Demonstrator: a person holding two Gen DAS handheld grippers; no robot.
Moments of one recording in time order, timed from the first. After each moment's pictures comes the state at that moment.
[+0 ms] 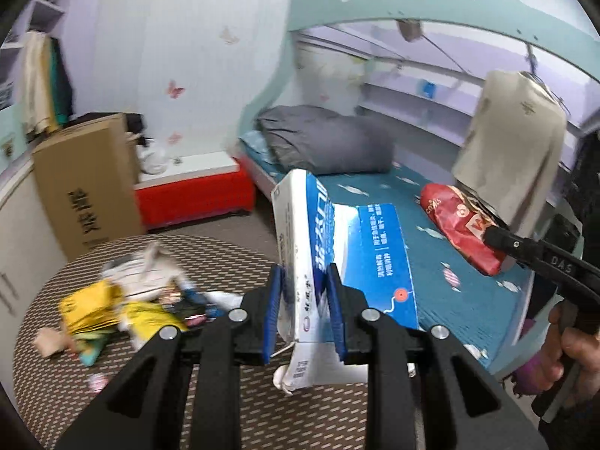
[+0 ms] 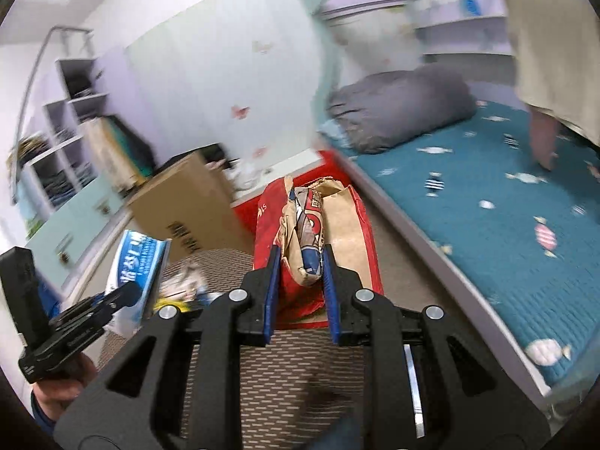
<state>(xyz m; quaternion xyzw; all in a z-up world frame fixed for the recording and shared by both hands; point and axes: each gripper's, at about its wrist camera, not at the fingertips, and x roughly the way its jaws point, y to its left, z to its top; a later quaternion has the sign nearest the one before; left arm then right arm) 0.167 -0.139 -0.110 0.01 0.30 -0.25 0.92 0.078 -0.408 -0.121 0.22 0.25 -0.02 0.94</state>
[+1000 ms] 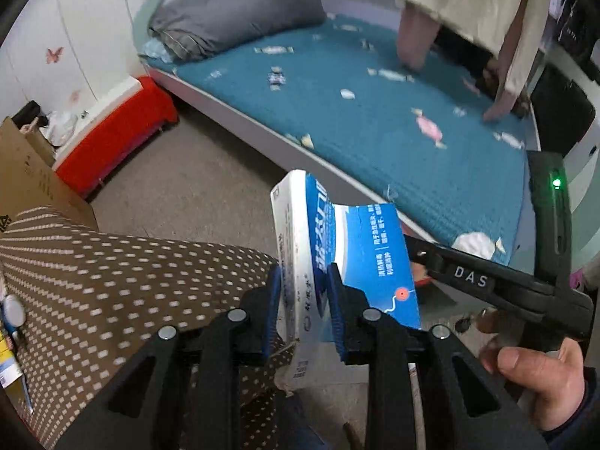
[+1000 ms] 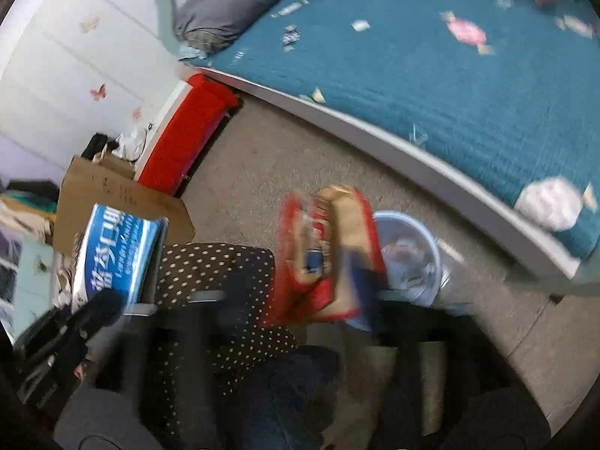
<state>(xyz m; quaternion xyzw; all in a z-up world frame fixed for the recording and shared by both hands) 0.200 -0.392 -0.297 0.21 0.48 -0.31 0.80 0.100 -0.542 -0.382 0.43 0.43 -0.13 0.79</state>
